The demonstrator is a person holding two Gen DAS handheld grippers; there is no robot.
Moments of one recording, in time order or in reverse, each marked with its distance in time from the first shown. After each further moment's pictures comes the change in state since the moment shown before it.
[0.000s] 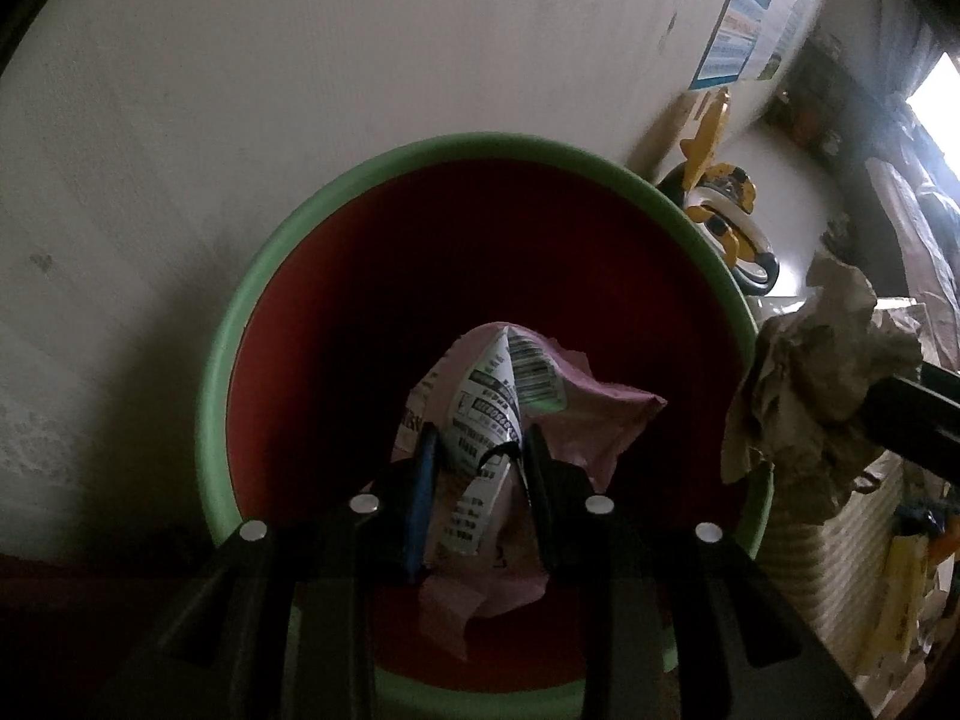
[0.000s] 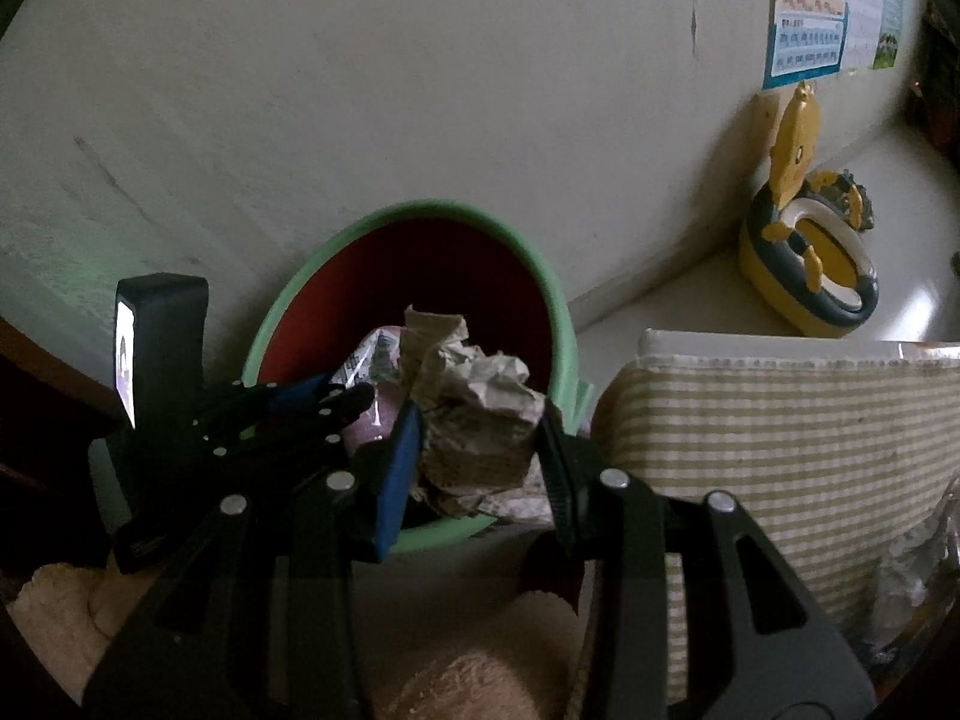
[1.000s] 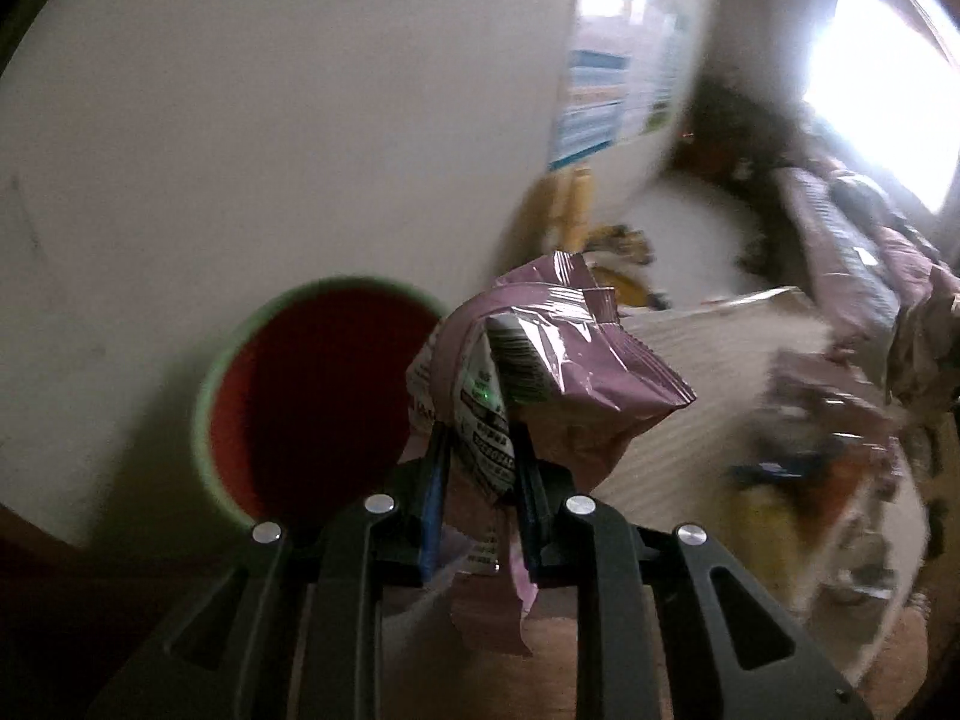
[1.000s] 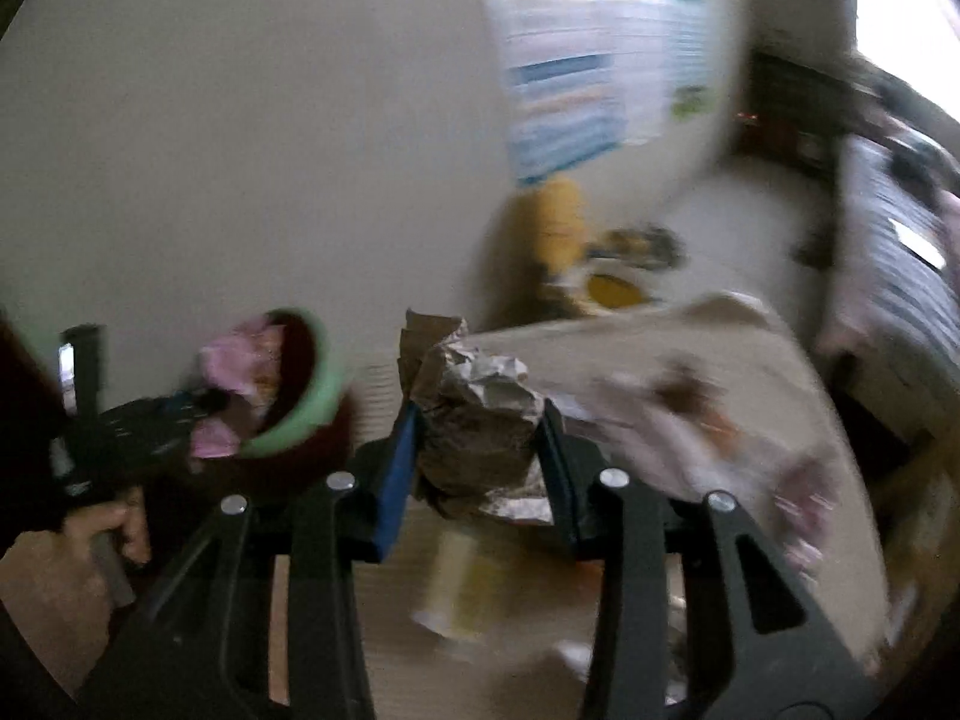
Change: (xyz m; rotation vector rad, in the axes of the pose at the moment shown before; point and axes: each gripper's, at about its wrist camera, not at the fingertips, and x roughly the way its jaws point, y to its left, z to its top) left arm -0.134 -0.091 -0.044 0.136 -0.242 -0.067; right arm -0.232 -0.092 -0.112 0.072 -0.301 -0.176
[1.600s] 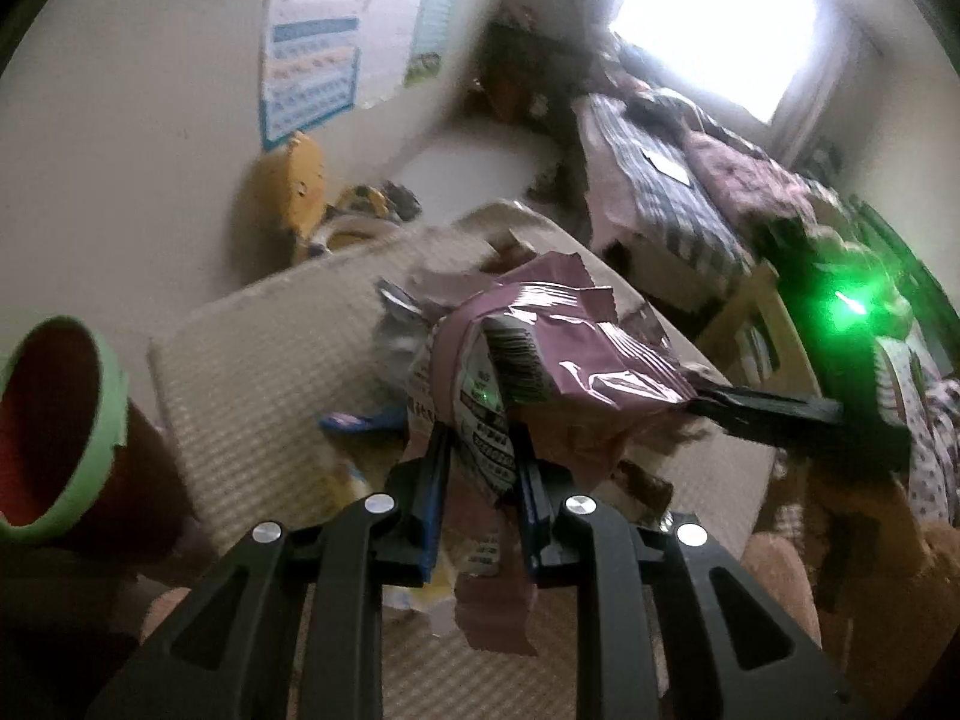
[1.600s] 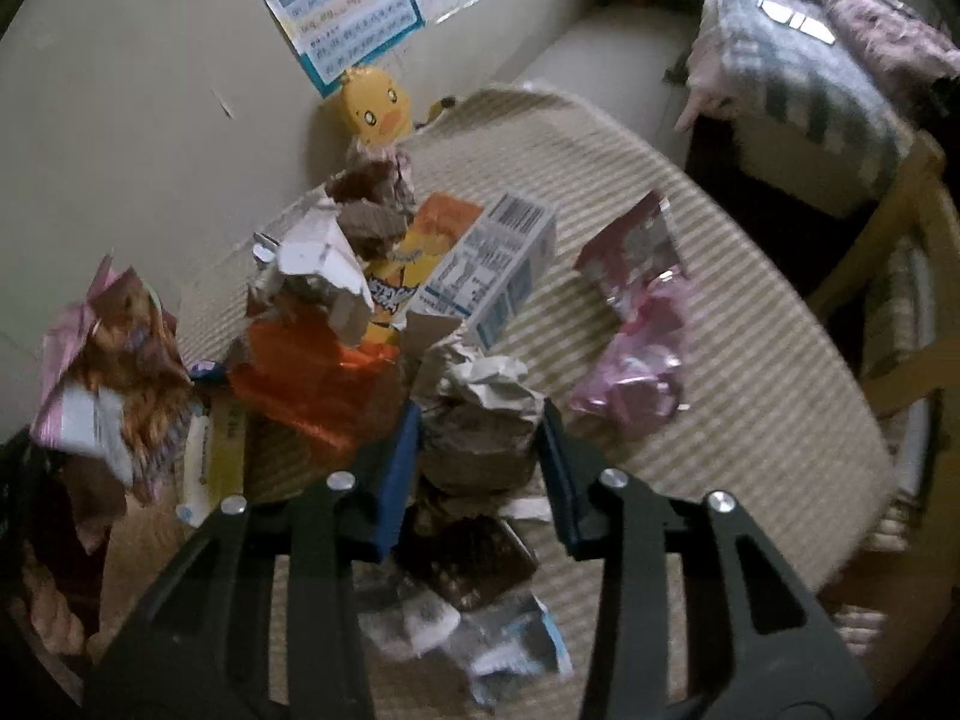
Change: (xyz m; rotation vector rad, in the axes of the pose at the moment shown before) left arm -0.042 -0.233 -0.045 0.235 0.057 -0.415; right arm -0.042 -0.207 -0.142 0.402 0.153 -0.239
